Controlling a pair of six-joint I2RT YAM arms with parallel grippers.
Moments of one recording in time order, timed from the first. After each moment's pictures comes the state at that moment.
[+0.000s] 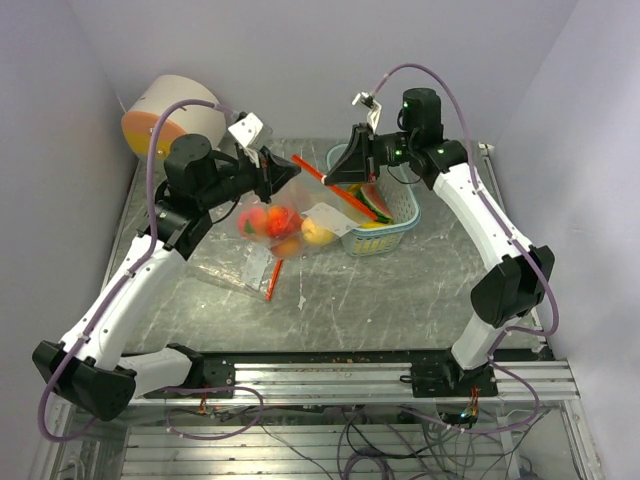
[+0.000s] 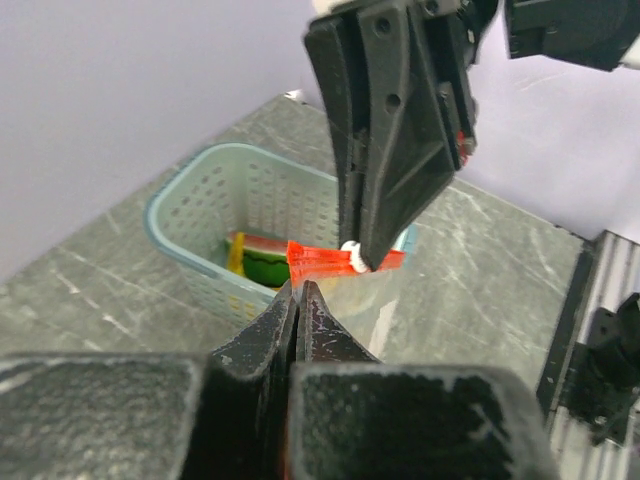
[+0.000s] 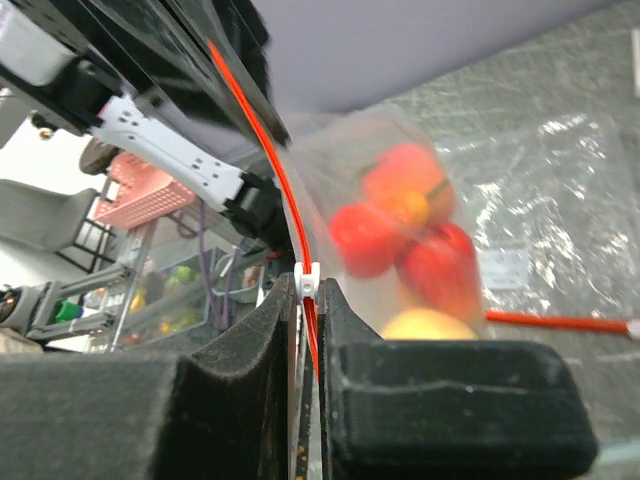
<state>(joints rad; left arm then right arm) -0.46 1.18 1.29 -0.13 0.53 -0.08 0.39 1.73 1.77 -0.34 -1.31 0.21</state>
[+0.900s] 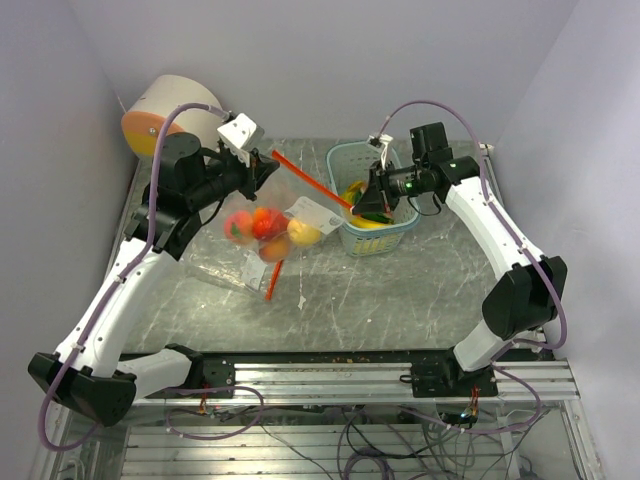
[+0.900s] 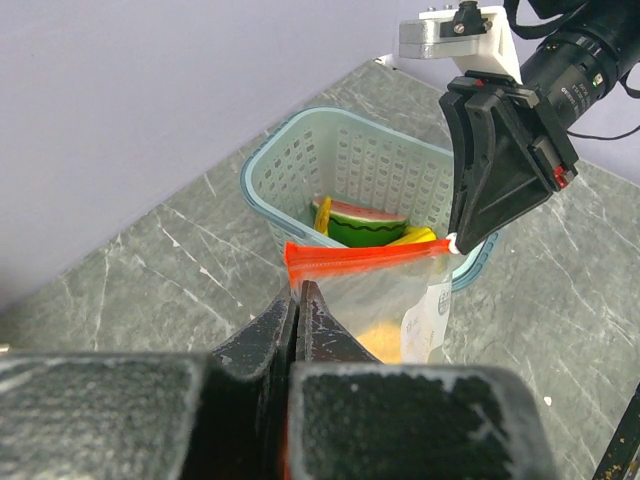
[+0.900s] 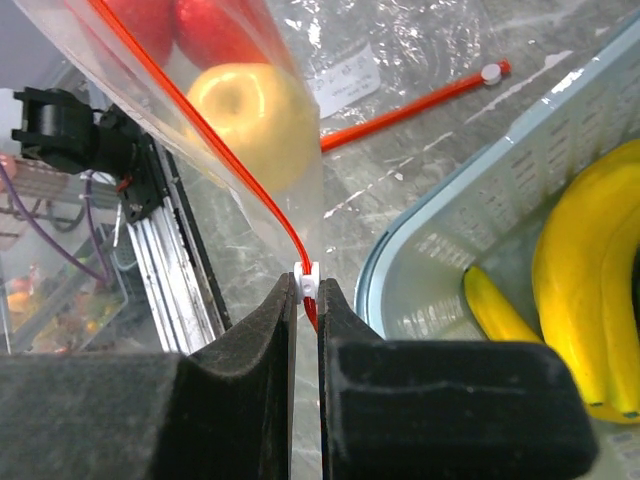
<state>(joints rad) -0.40 1.15 1.33 -0.28 0.39 0.09 0.31 1.63 1.56 -0.80 -0.90 -0.21</state>
